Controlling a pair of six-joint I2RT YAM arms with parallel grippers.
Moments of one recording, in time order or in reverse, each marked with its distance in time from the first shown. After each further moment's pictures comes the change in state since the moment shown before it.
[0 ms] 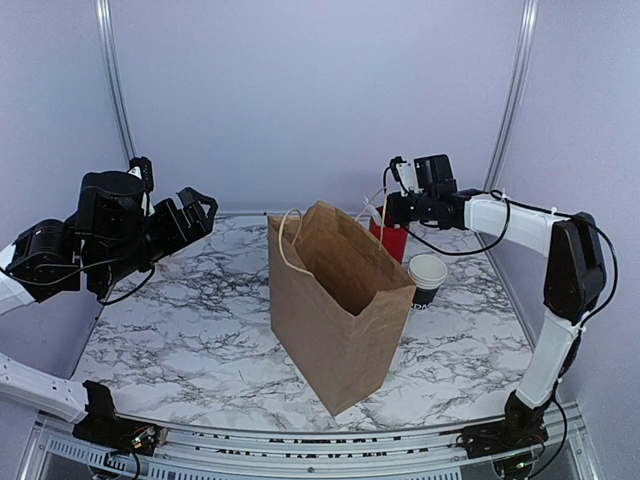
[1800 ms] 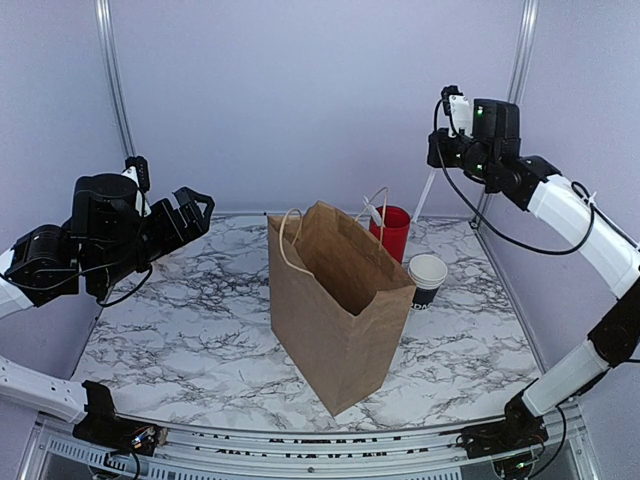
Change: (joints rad) left arm 0.008 -0.030 -0.039 0.059 -0.008 0.045; right arm 0.035 -0.348 0.098 -0.098 0.212 -0.019
